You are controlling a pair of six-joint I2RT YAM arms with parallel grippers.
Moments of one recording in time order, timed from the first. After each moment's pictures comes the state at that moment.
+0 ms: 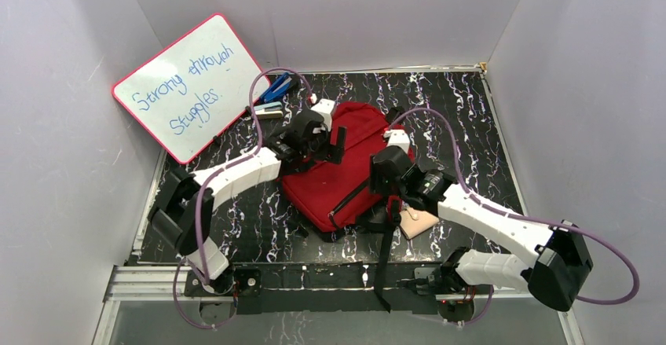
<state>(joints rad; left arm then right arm) -0.69 1.64 1.12 -0.15 -0.08 -0.29 0.91 1.12 0.82 -0.50 0.34 0.61</state>
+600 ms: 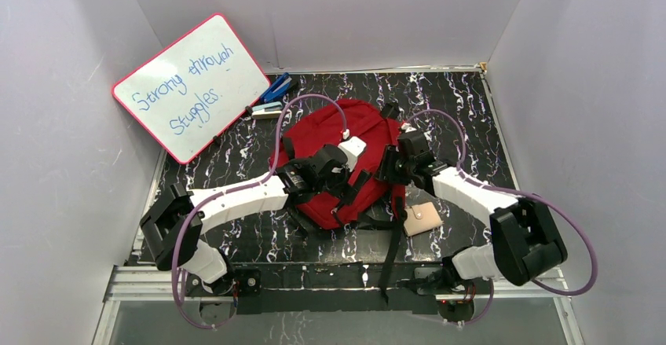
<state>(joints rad) -0.99 1.51 1.01 -0.20 -0.15 -0.18 0.50 1.32 0.71 -0.24 -0.05 0.62</state>
